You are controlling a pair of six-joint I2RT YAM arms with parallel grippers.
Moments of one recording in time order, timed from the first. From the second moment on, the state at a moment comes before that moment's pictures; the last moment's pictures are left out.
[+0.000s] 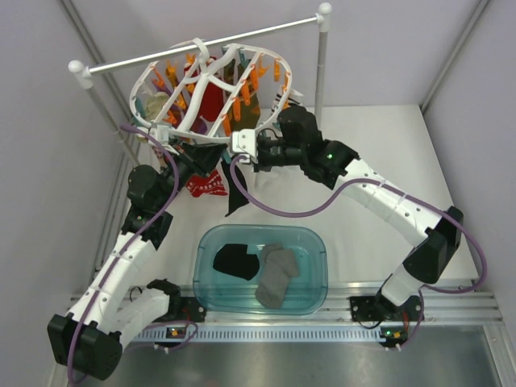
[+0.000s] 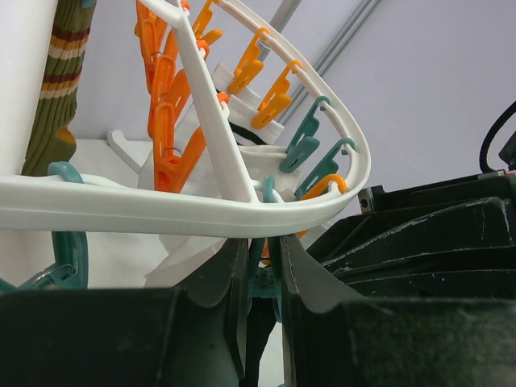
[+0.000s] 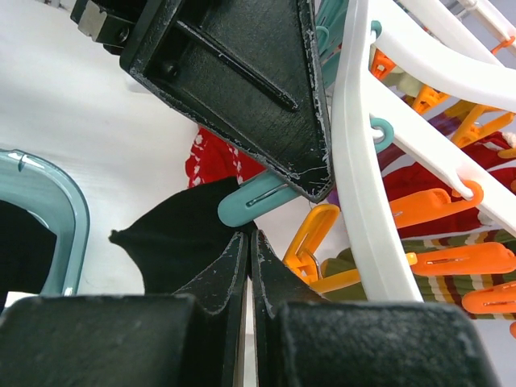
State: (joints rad) left arm -0.30 0.91 0.80 0.35 0.33 -0.68; right arm 0.84 1.61 1.66 -0.38 -0.51 -0.76
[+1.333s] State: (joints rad) left arm -0.30 0.79 0.78 0.22 0.26 -0.71; right arm 0.84 1.61 1.66 -0.30 -0.50 -0.61
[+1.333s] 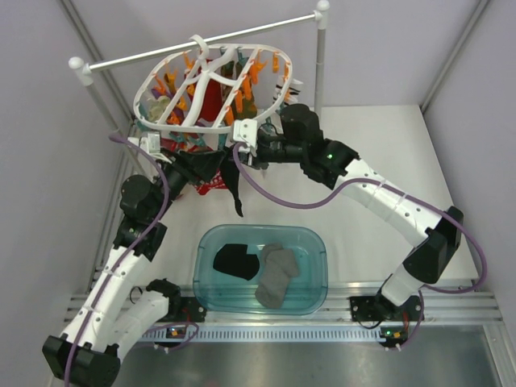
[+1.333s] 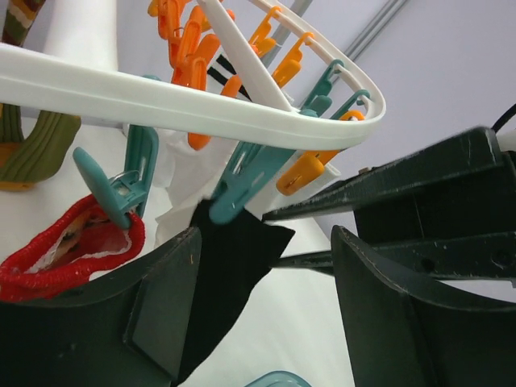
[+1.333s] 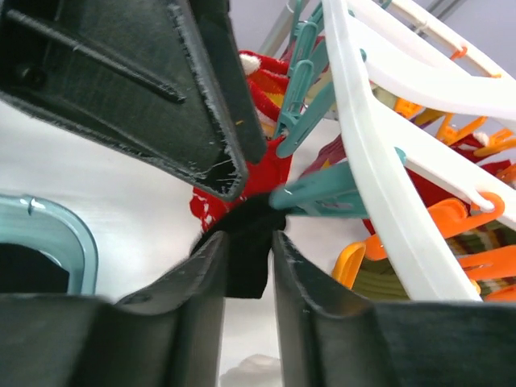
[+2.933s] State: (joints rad) left arm -0.30 0.91 0.83 0.34 0.48 -0.55; right arm 0.67 1.52 1.41 0.15 -0.61 -0.21
